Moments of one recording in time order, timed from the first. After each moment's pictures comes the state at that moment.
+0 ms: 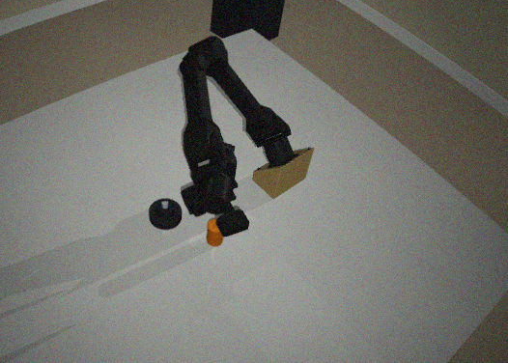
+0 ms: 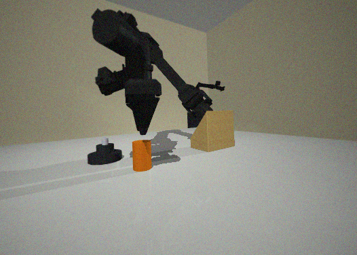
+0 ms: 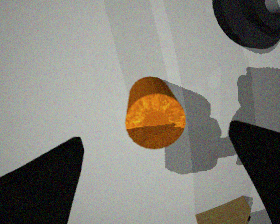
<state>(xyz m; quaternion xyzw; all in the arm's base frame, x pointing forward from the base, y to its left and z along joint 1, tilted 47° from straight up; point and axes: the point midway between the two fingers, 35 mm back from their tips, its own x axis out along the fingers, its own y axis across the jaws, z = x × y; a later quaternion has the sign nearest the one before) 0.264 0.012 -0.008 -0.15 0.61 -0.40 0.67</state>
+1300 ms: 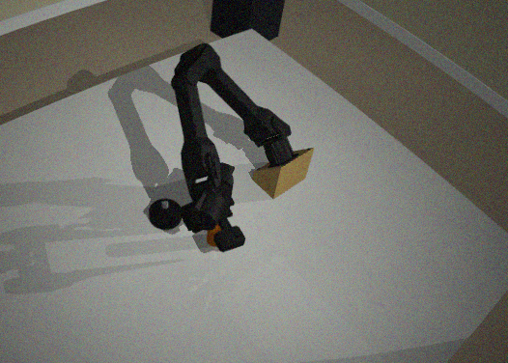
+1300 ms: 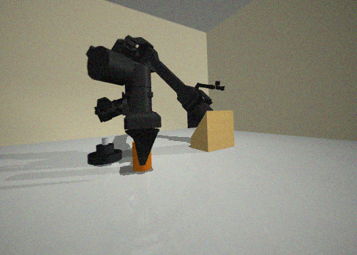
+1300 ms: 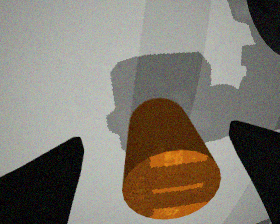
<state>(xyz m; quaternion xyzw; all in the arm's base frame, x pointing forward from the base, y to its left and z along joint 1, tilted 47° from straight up) 0.263 -0.030 -0.048 -0.15 0.61 -0.40 0.67</state>
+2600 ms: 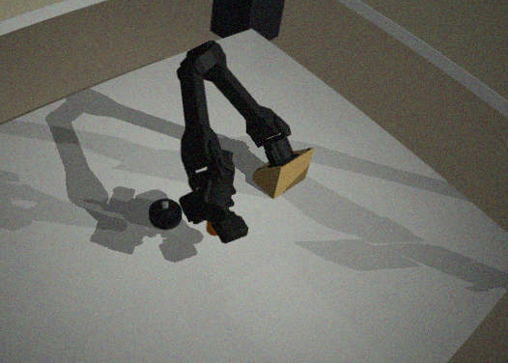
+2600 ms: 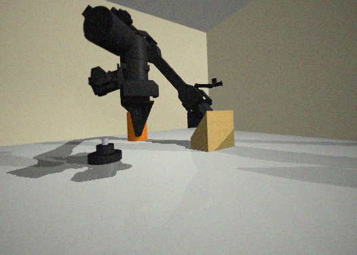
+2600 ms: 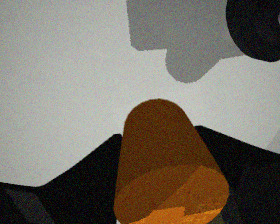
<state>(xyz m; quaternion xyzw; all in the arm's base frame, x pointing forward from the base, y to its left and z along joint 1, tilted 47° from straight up) 0.277 0.014 -0.015 -0.16 0.62 -0.40 0.66</state>
